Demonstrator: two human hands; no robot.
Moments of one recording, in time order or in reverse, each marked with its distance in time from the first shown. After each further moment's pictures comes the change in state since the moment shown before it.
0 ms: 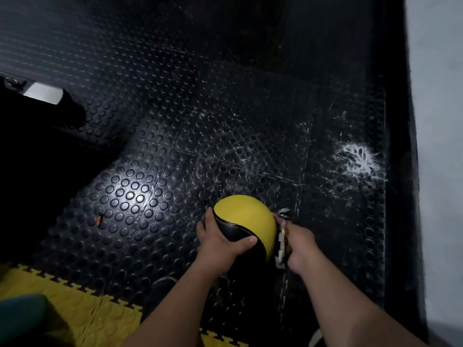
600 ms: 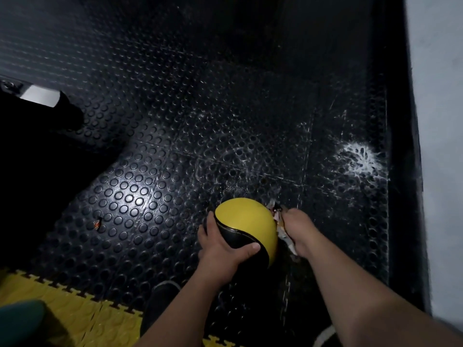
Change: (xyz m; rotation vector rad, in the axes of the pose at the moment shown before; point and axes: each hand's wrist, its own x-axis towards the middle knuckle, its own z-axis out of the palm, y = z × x) left_hand -0.004 -0.008 0.002 0.042 0.000 0.018; right_hand 0.013 -0.028 0.011 -0.407 -0.072 -0.209
